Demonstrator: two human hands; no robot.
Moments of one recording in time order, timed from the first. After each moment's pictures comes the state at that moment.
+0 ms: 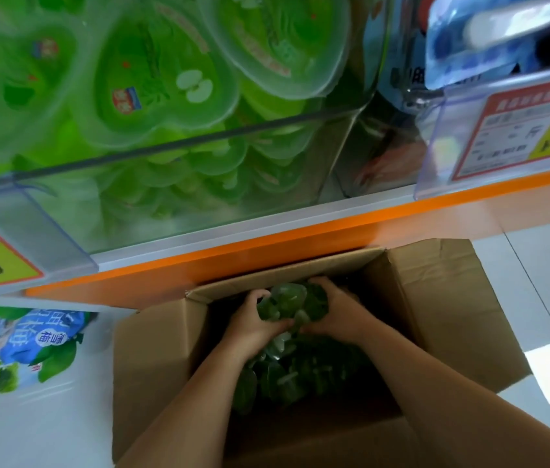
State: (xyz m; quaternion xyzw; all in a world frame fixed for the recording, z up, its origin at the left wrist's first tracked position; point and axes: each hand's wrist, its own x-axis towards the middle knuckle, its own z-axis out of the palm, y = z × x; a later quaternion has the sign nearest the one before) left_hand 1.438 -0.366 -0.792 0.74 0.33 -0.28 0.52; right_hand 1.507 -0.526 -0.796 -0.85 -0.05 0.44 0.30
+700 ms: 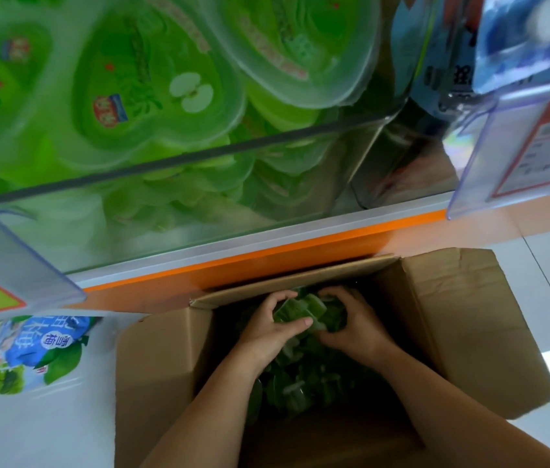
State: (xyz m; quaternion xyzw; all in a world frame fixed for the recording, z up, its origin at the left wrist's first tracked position) left_hand 1.442 -0.377 -0.790 0.66 0.32 -0.25 0.63; right_hand 1.495 -0.540 -0.804 -0.85 -0.09 0.32 0.40
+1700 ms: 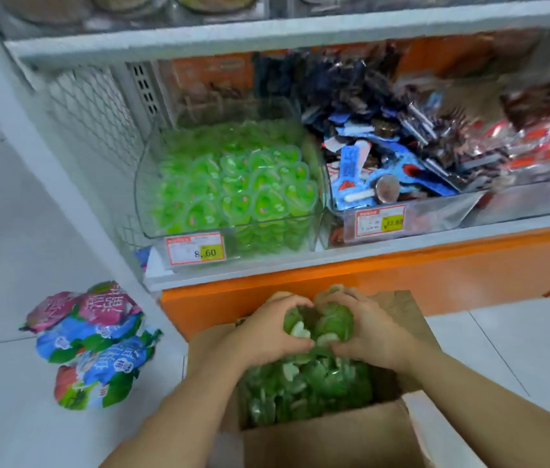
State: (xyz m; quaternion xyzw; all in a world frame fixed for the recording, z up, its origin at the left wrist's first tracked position) left_hand 1.396 -0.365 -0.595 0.91 -0.01 -0.15 0.38; right_hand 1.455 -0.557 -0.590 -0.87 -0.35 0.19 0.30
